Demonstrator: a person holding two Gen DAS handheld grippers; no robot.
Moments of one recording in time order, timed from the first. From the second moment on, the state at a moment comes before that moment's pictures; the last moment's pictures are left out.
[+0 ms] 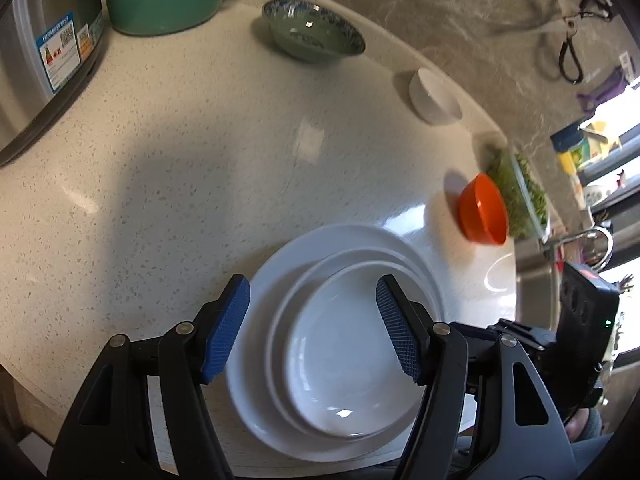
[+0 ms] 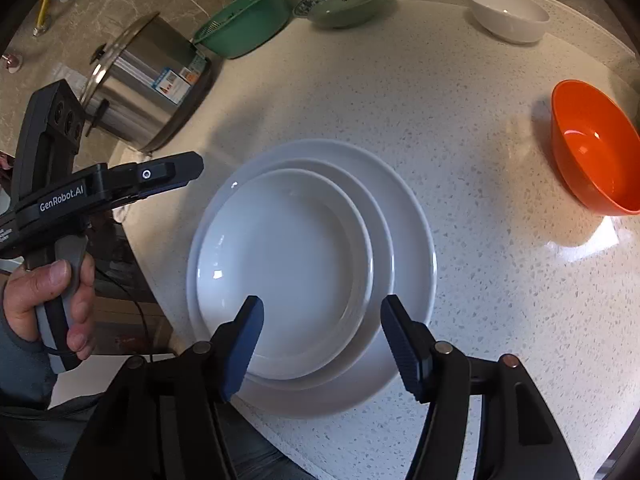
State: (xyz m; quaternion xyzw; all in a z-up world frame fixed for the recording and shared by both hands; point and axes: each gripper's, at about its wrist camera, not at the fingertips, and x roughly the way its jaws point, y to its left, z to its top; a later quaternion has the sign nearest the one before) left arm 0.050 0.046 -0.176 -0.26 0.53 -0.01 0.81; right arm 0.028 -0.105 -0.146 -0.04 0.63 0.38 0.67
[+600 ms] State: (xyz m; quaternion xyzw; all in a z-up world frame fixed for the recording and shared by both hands) left arm 0.258 0.155 -0.161 -0.27 0.48 0.00 0.84; right arm 0.263 -0.085 -0.090 0.25 0.55 0.34 0.72
